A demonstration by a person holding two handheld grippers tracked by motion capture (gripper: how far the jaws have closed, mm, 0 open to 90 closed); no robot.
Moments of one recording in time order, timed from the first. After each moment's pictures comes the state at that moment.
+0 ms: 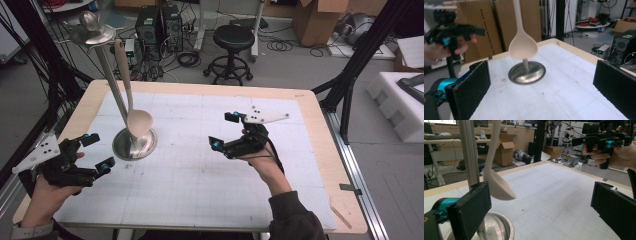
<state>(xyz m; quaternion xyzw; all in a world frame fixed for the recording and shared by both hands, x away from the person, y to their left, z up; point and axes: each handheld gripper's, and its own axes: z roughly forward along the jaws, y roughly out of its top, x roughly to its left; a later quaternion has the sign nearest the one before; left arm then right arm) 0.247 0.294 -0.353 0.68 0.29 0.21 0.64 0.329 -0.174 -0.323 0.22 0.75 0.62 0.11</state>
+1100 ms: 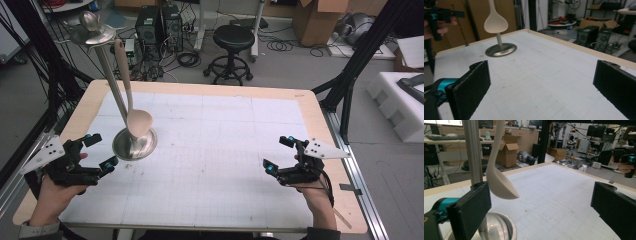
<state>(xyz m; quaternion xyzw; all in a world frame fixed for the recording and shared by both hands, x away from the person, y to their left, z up) 0.250 0.289 -0.363 0.67 0.30 0.22 0.64 0.273 -0.302 -0.364 0.28 0.72 0.60 0.19</state>
